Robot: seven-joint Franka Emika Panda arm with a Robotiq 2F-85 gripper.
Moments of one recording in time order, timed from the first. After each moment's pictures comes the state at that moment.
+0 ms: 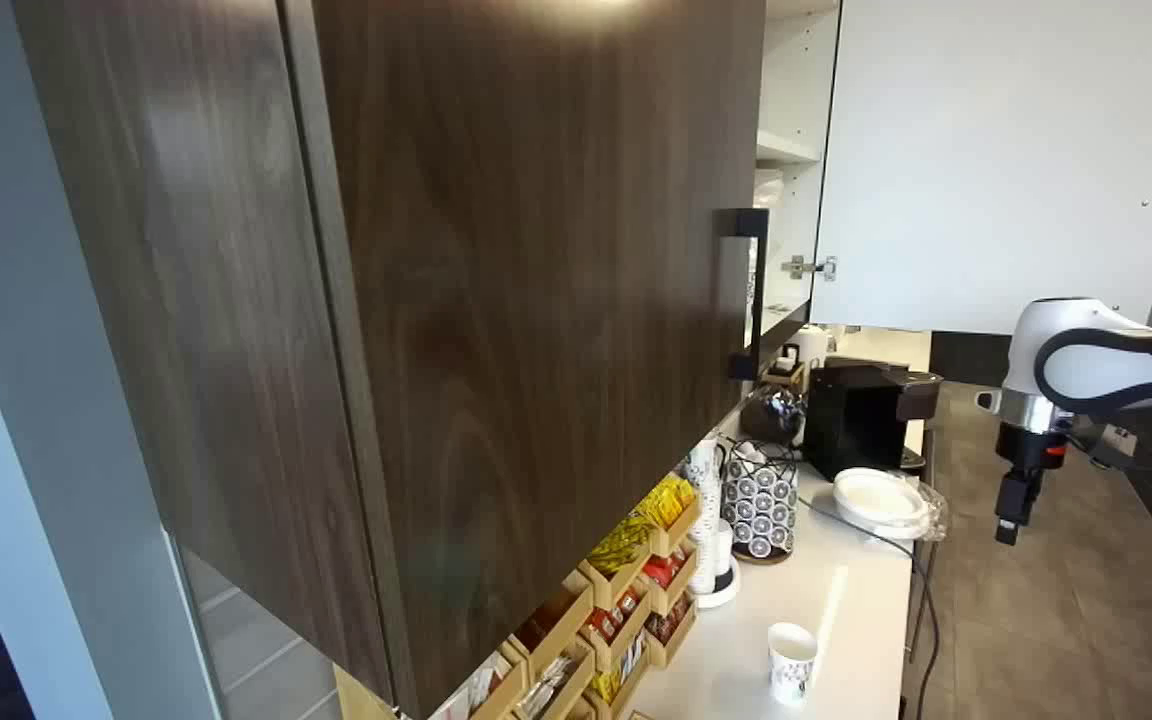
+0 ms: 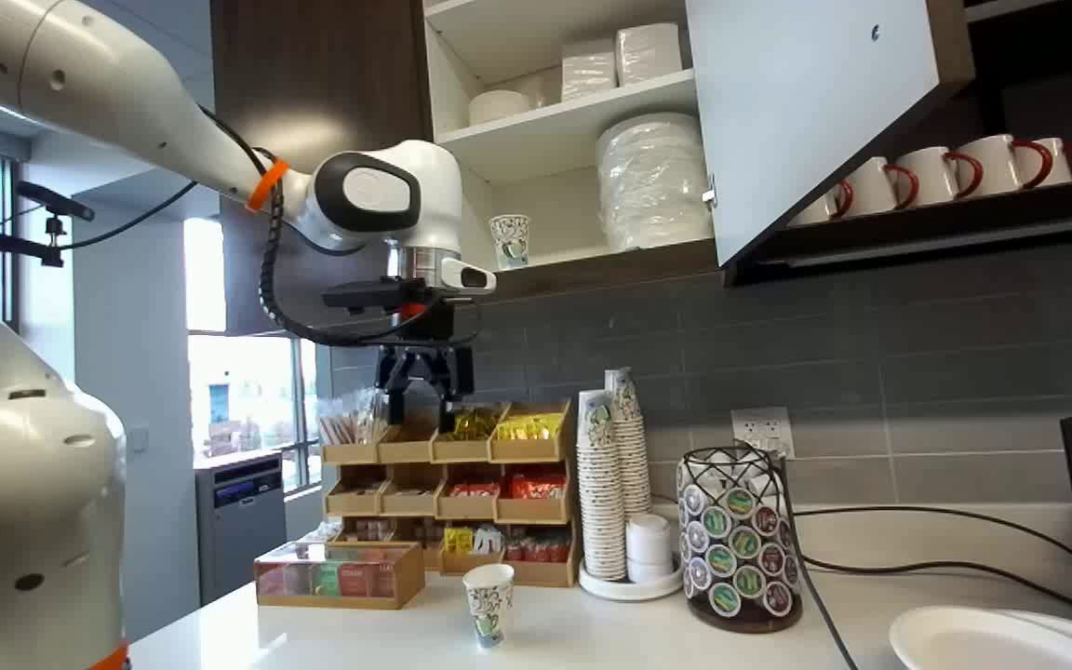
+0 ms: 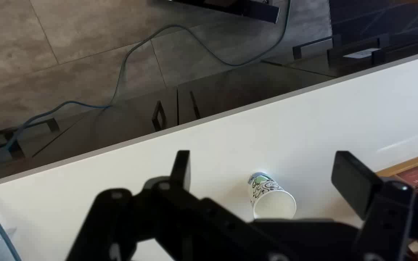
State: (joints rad) arm -0.02 -0.67 -0.20 -2.57 -0.04 1.86 -0.37
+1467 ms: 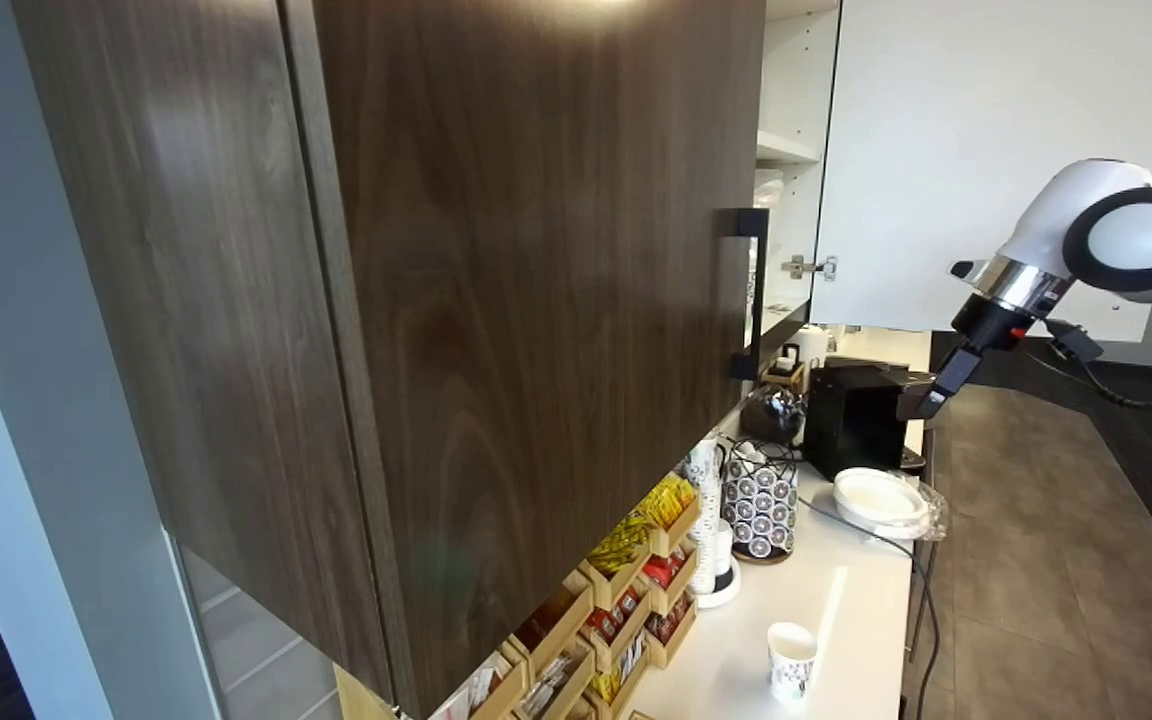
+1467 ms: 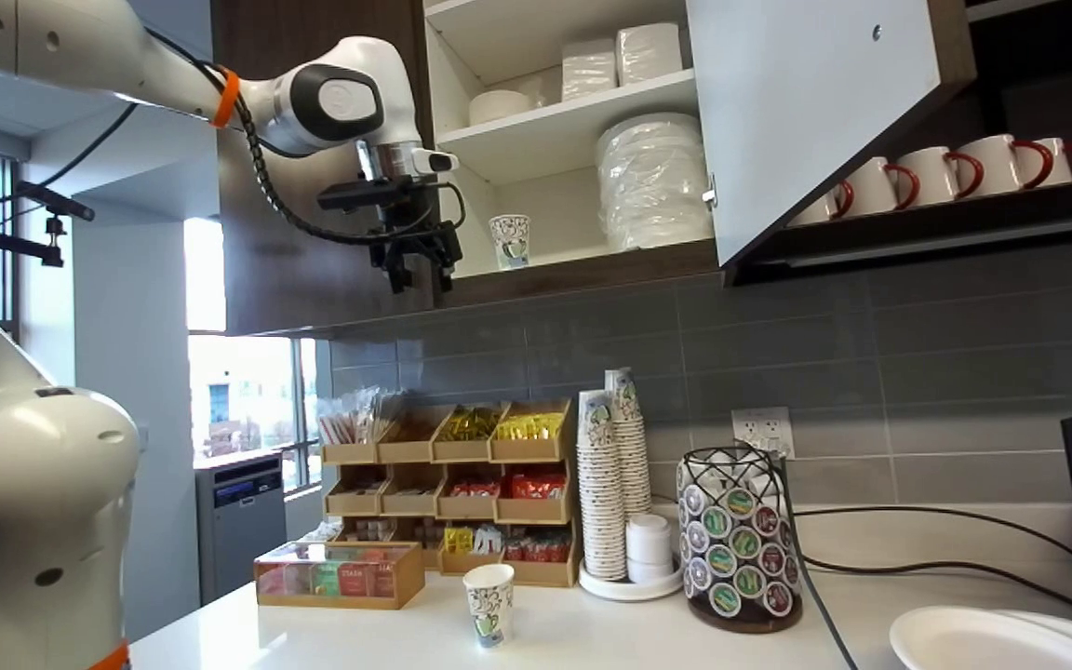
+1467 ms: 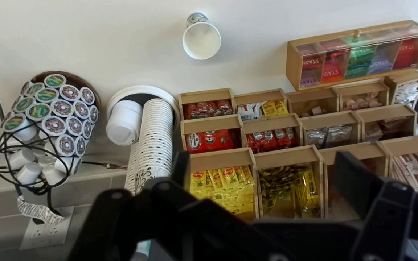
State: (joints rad) arm 0.13 -0.70 -0.09 -2.24 0.17 1.90 -0.35
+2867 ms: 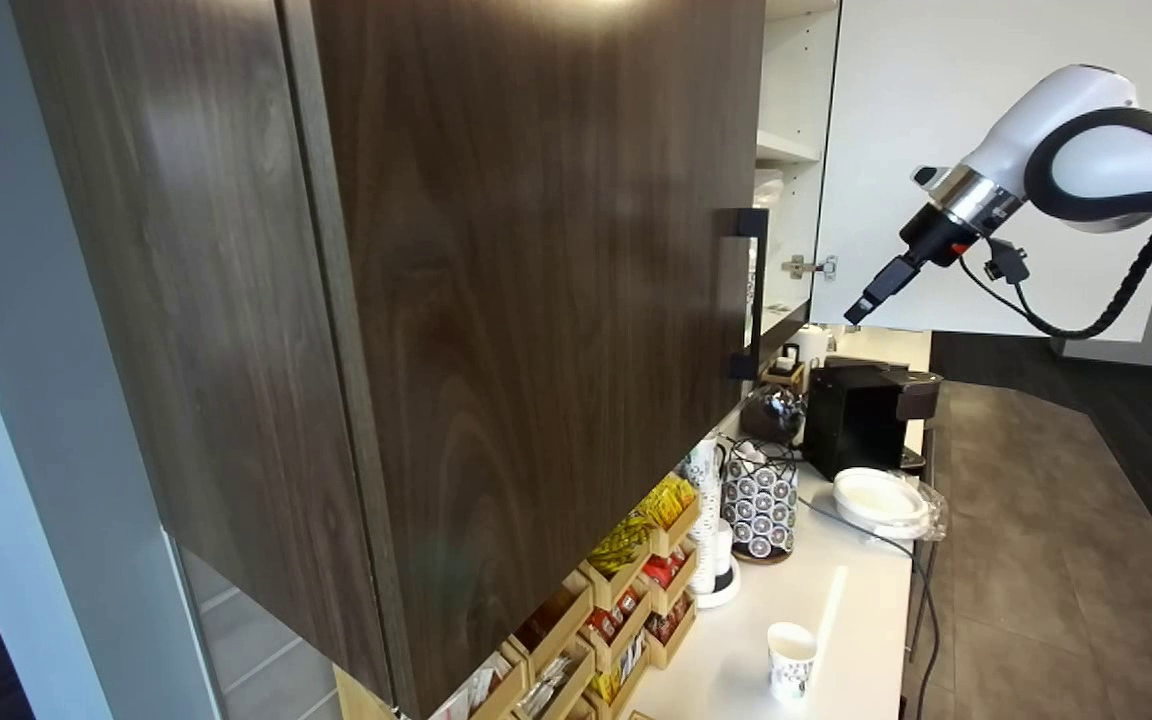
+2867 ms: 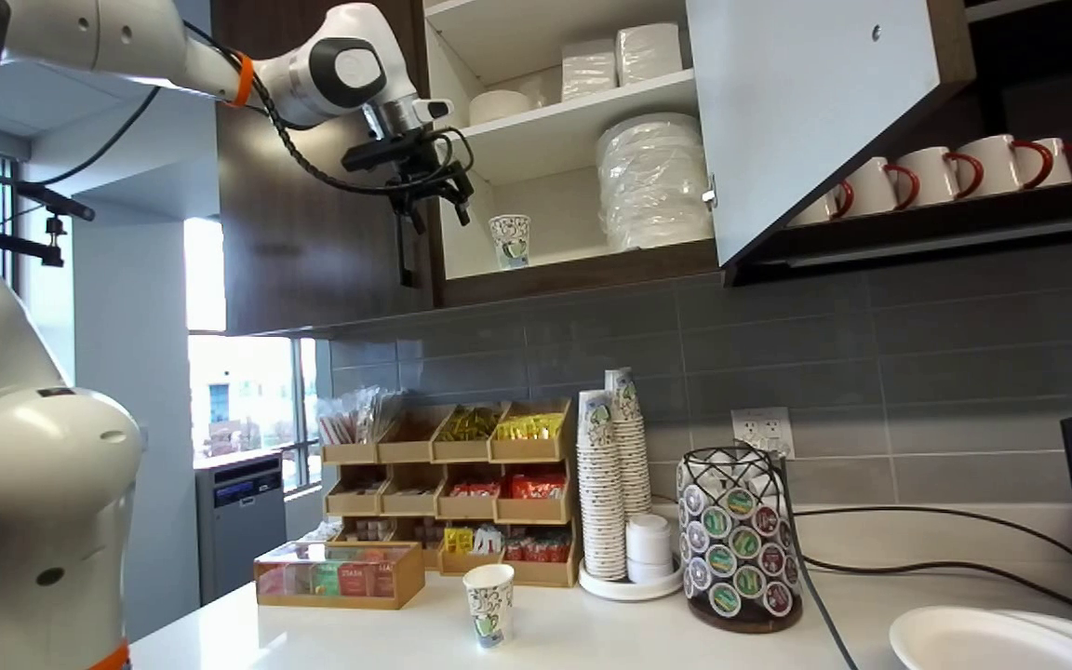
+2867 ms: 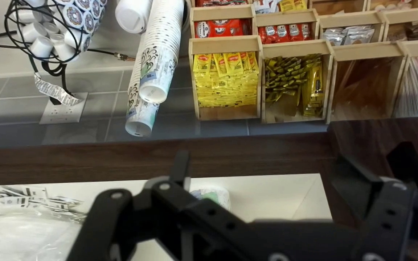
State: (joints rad) arm 0.13 -0.51 0.01 -1.91 0.16 2.02 -0.27
